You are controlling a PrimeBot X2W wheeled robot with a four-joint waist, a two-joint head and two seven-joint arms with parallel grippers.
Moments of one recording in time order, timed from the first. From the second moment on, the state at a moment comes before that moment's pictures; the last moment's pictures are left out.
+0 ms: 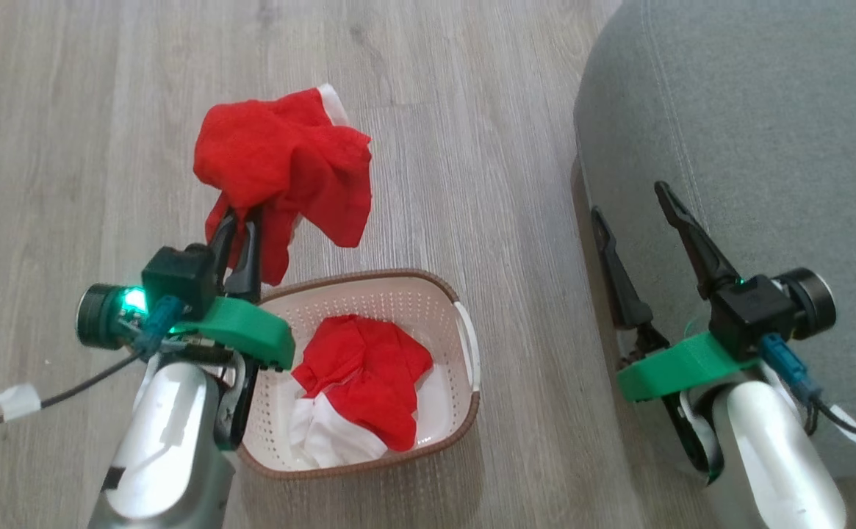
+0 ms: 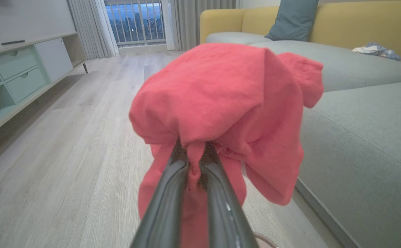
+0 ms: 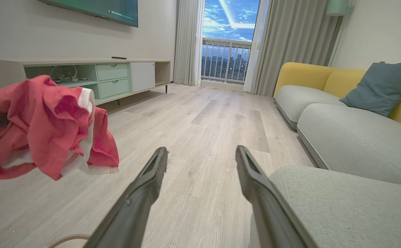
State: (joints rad) left arm -0.36 0.06 -0.17 0.33 -0.11 0.05 -0.25; right arm -0.22 -0.06 0.14 0.10 0.01 0.13 -0.26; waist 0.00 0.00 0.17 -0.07
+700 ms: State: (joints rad) left arm -0.29 0.04 -0.16 0.18 -0.08 -0.02 -0.25; right arm -0.17 -0.12 0.27 0.02 0.10 0.13 -0.26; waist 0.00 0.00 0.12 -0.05
